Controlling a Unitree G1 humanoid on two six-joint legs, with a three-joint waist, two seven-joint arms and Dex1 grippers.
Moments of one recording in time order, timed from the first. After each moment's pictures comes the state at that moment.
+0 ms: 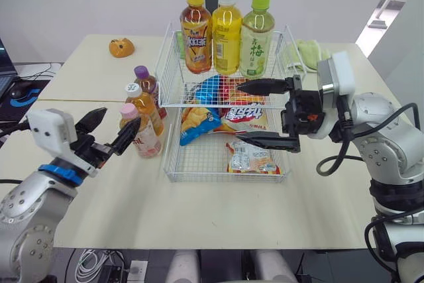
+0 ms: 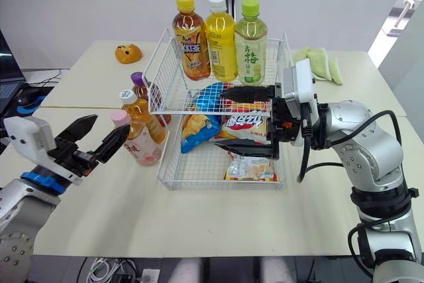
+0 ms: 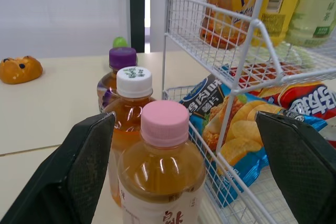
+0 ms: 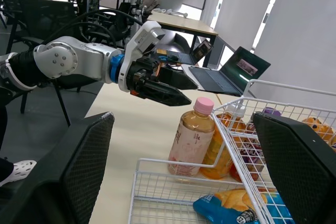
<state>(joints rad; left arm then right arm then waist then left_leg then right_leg) 0.06 0.61 0.53 -0.57 -0.75 0.56 -0.38 -0.69 -0.59 0.03 -0.38 0.73 0.54 1.04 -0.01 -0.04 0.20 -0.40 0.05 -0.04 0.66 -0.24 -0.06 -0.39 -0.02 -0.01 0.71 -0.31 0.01</state>
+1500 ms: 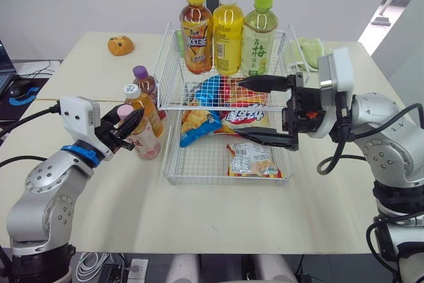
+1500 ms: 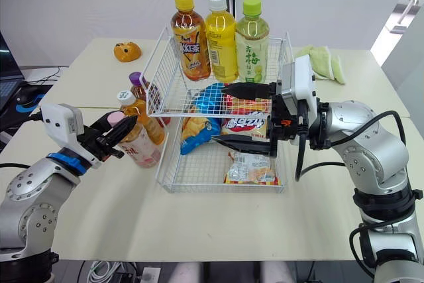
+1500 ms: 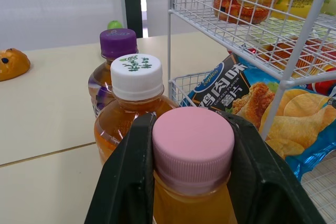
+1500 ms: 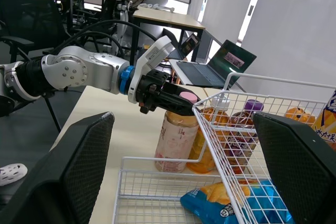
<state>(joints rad) -0.12 0.61 0.40 -0.39 -0.59 0.53 -0.47 -0.69 -0.60 0.02 -0.43 0.74 0.59 0.96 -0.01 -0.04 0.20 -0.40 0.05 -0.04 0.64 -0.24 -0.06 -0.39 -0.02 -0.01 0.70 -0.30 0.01</state>
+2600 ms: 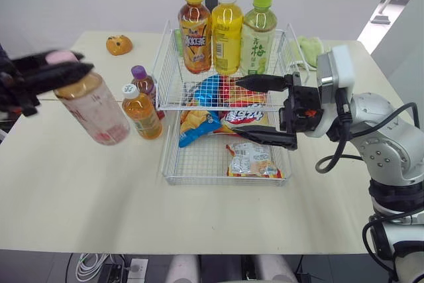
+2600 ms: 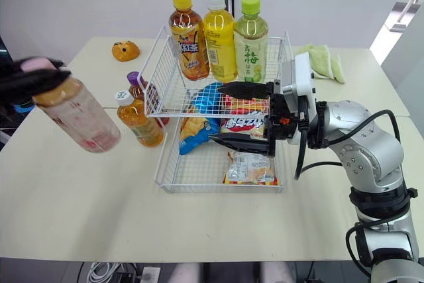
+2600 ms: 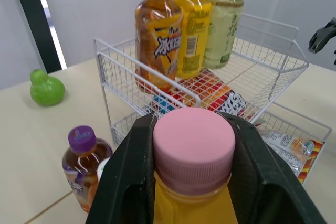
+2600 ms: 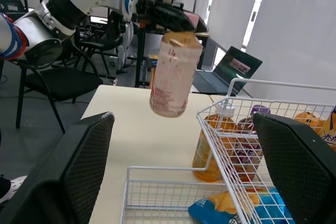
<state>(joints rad) -0.44 1.29 0.65 -0.07 -1.05 0.92 -0.98 -0.69 -0.57 0.02 -0.41 0.77 0.60 0.96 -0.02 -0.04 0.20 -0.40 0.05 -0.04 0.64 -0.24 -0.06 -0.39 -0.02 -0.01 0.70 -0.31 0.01</state>
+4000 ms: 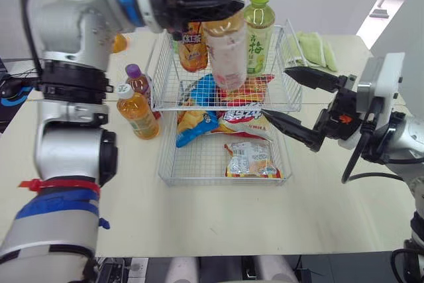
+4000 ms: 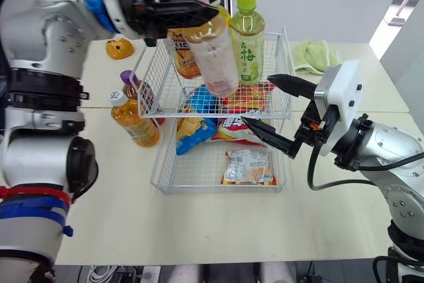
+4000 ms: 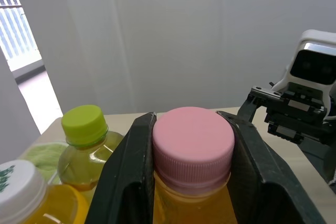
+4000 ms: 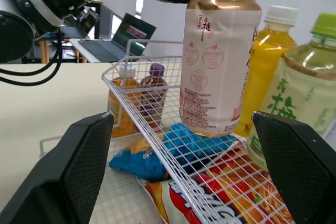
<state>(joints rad) -1.41 0.53 -0.04 0.51 -0.54 0.51 -1.36 -0.43 -0.74 -0.24 -0.77 0.86 0.75 0.51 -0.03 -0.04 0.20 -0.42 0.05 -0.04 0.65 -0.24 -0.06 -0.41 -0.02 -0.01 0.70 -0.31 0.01</state>
